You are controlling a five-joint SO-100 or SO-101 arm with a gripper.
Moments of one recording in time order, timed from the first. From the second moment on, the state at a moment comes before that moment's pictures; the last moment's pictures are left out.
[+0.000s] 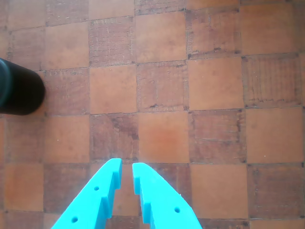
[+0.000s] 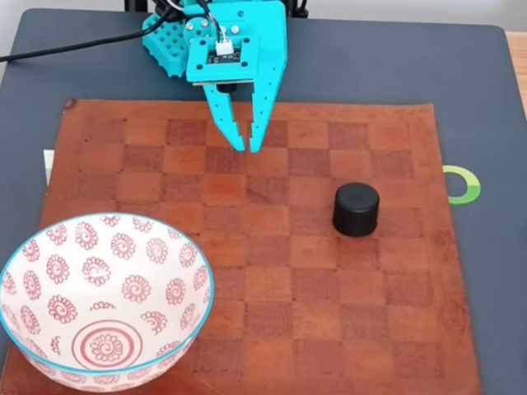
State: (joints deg) arm -10.6 194.3 182.9 68.6 103.9
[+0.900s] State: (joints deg) arm -10.6 194.3 180.9 68.6 103.8
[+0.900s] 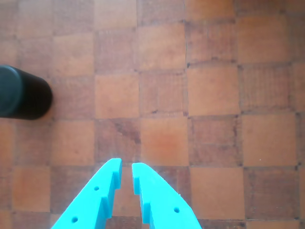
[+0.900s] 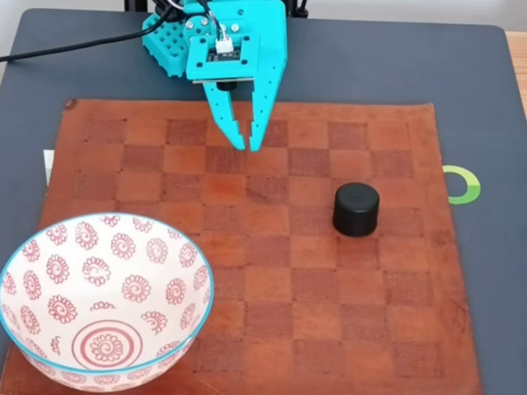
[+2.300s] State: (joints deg) arm -9.7 144.1 145.5 70.4 101.2
